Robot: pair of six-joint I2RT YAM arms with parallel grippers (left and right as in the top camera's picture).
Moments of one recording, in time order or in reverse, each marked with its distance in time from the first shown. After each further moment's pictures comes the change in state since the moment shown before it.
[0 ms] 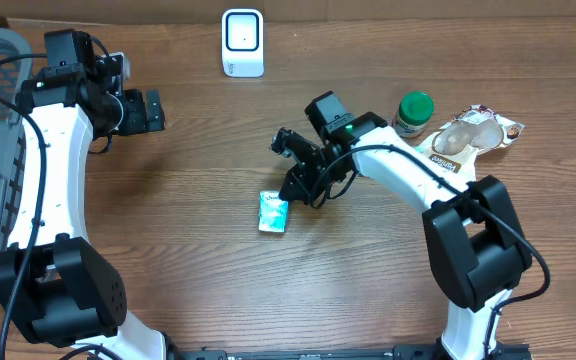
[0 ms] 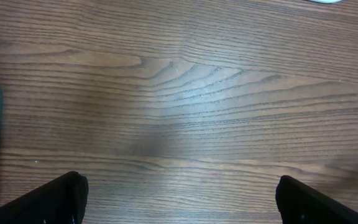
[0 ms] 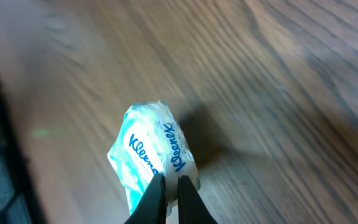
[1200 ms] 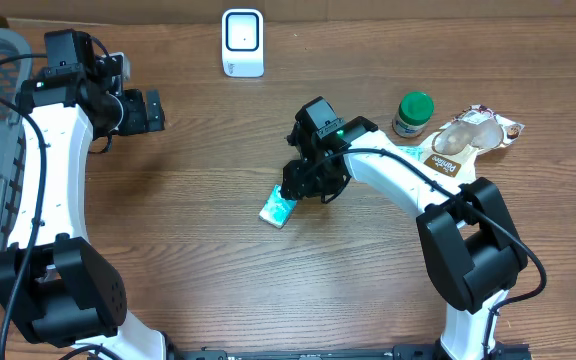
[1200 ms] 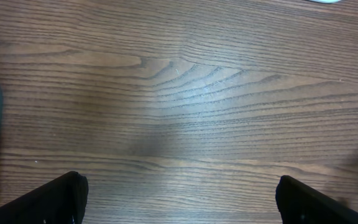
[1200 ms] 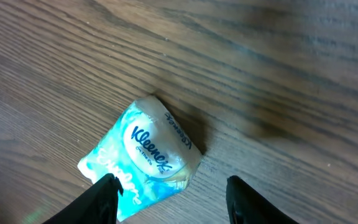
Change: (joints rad) left arm 0.000 0.000 0.000 0.000 0.000 0.000; right arm 0.037 0.004 0.000 -0.010 0.263 0.557
